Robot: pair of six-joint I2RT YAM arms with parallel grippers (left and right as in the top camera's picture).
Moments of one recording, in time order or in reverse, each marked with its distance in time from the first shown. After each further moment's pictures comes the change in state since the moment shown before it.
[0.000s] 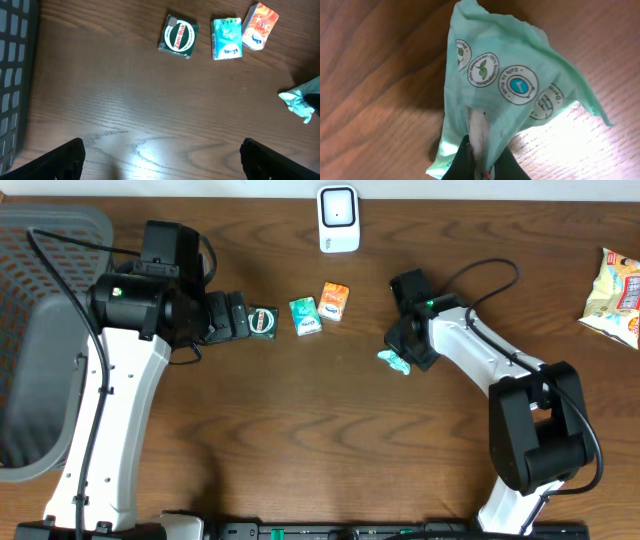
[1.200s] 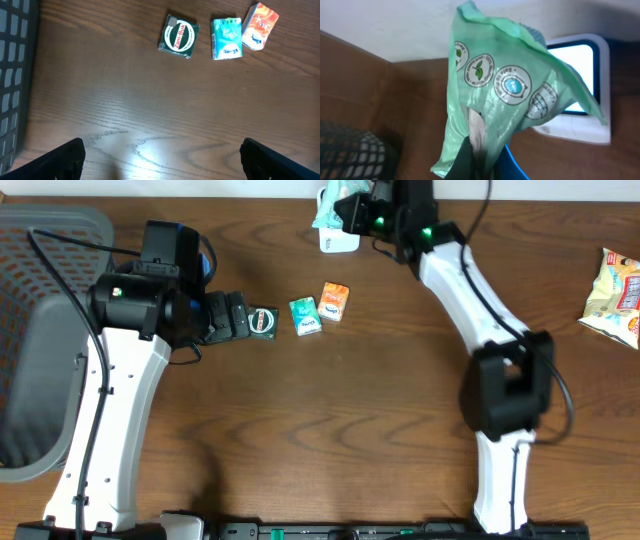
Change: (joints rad) left arm 0.000 0.000 0.000 0.000 0.000 0.000; right arm -0.037 0.350 0.735 0.458 -0.508 -0.568
